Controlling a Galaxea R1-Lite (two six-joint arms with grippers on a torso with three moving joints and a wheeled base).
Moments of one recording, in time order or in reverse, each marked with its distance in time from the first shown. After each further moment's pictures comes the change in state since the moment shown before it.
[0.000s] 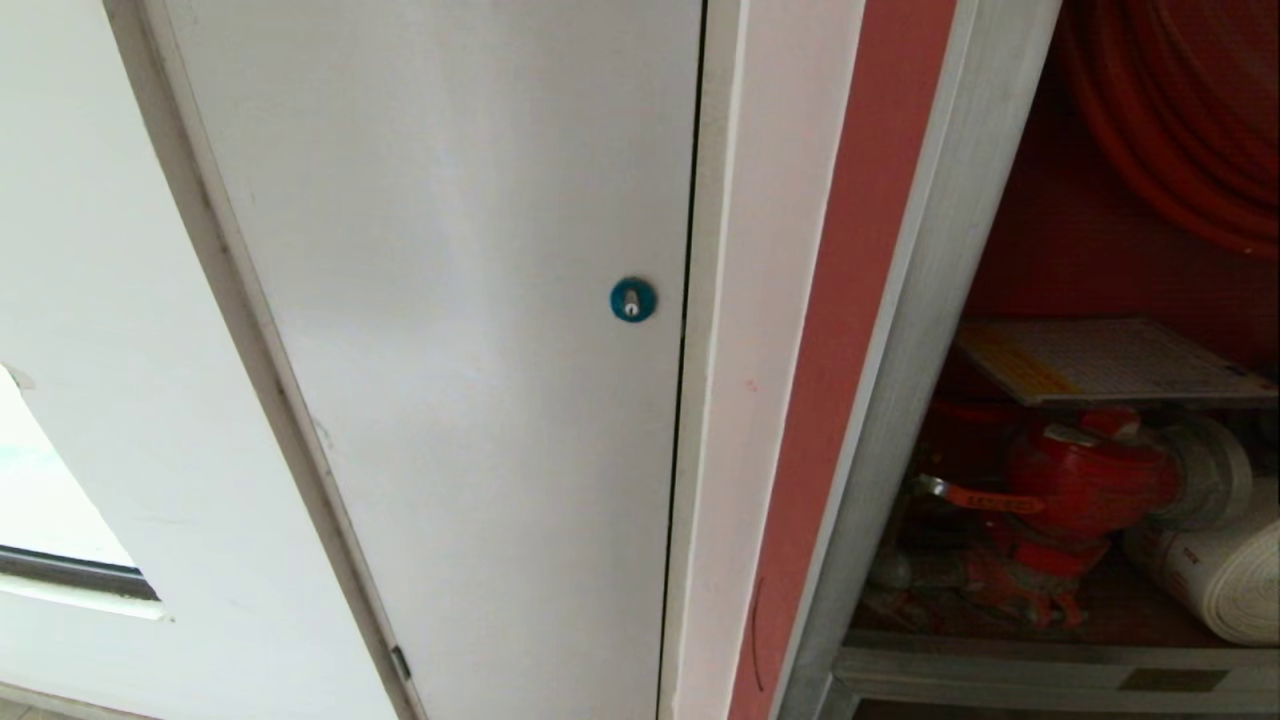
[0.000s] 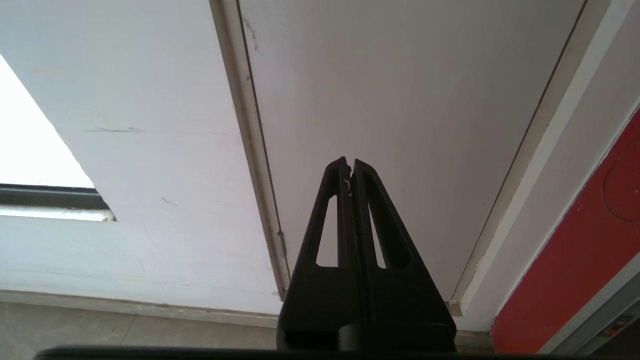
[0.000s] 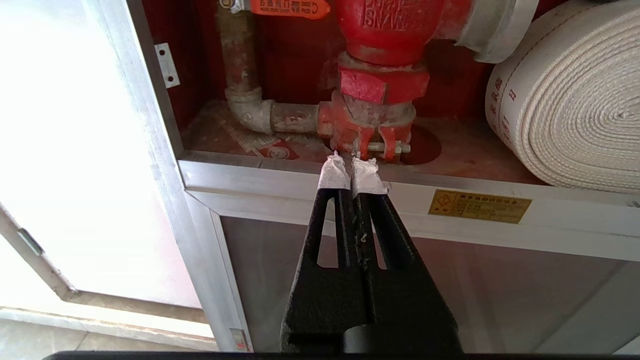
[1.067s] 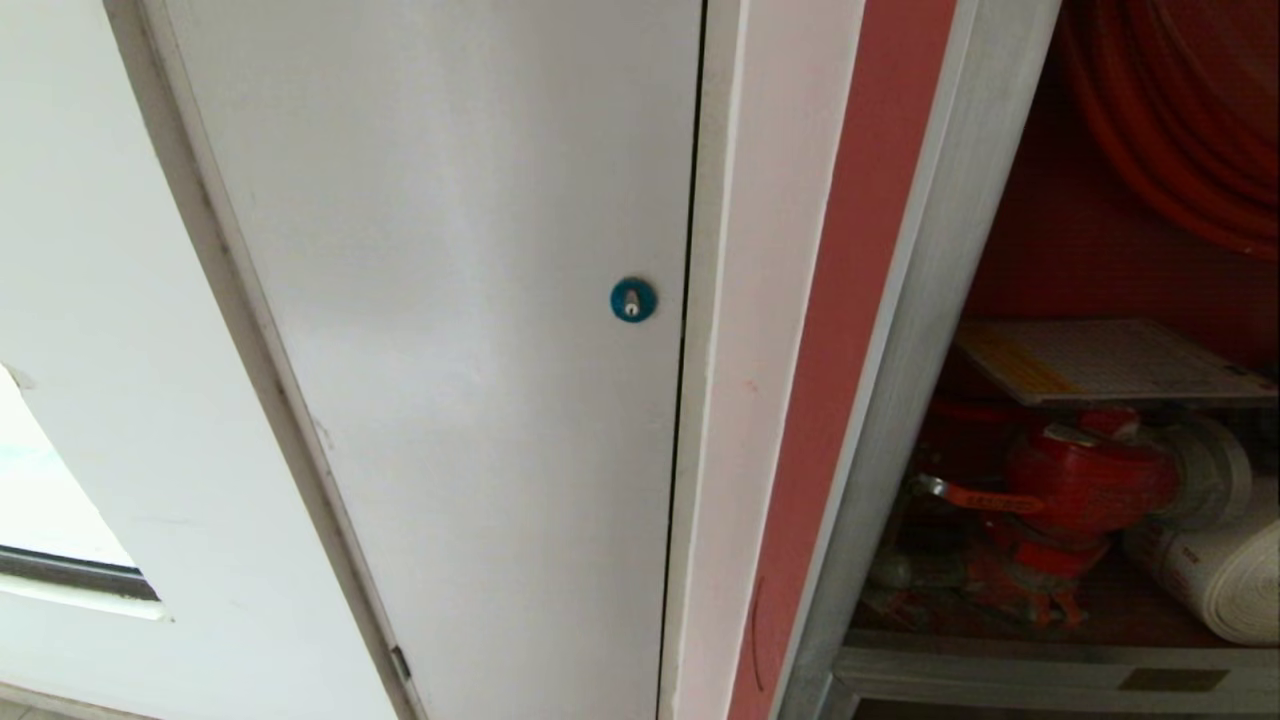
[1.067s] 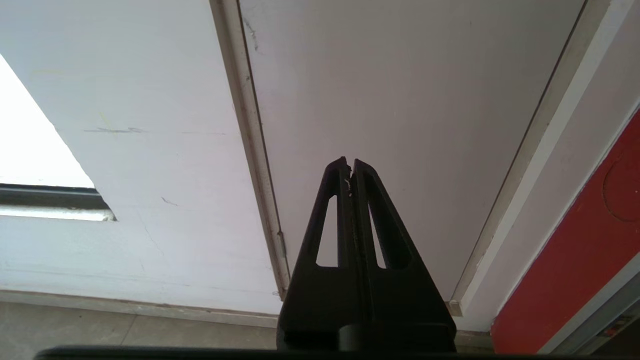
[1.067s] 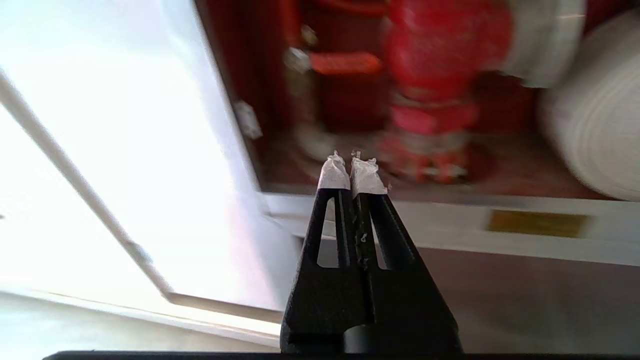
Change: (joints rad) left arm 0.000 0.000 0.000 0.000 0.000 0.000; right arm 0.000 0.087 -0.288 0.185 0.117 0.192
